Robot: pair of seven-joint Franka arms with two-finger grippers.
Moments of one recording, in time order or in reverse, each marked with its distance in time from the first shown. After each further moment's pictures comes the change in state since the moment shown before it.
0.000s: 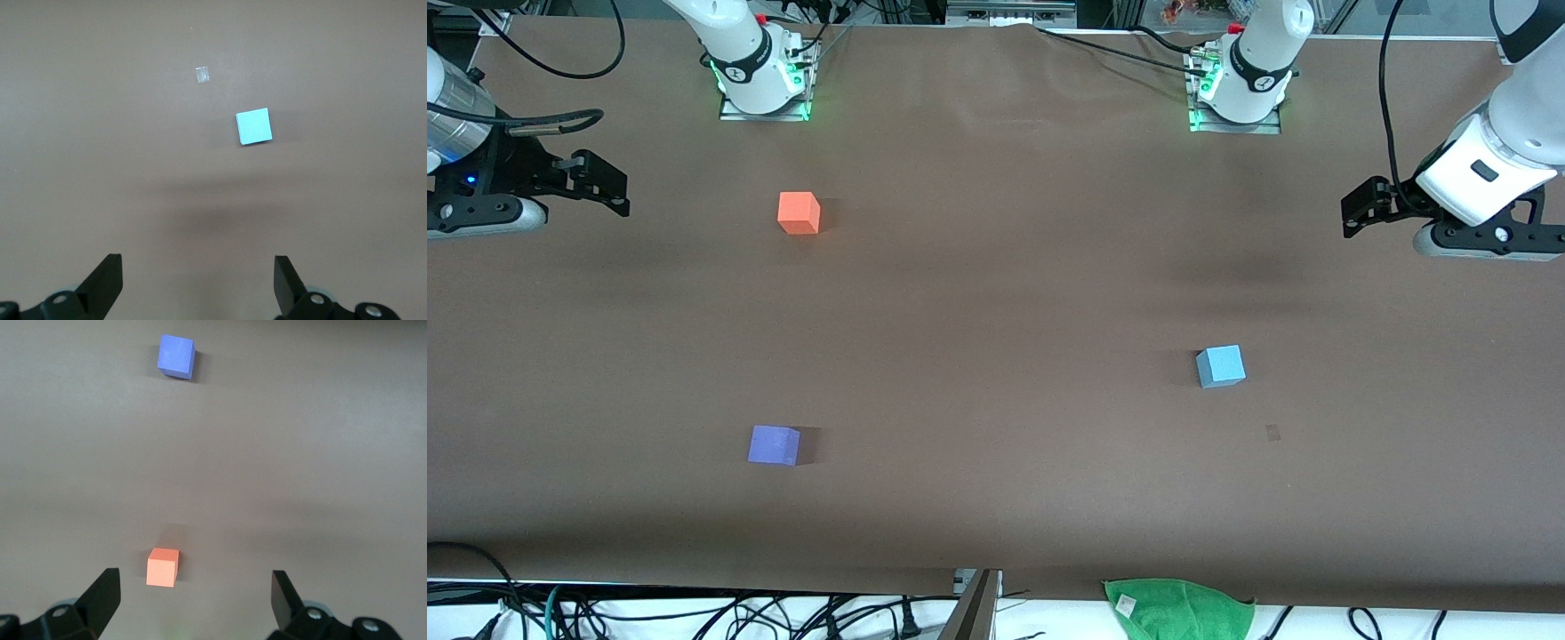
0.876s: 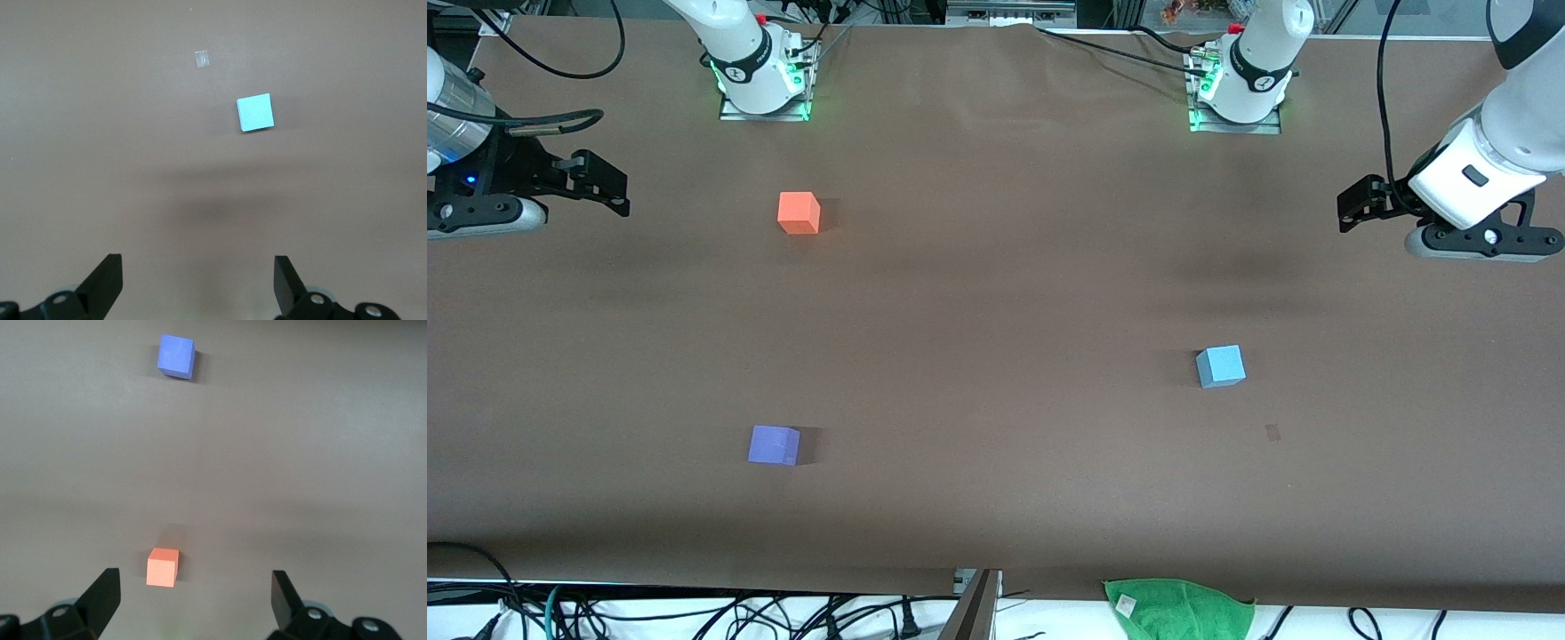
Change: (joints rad) left arm 0.001 0.013 0.000 0.000 0.000 -0.035 0.000; right arm 0.000 0.000 0.000 0.000 0.000 0.000 0.000
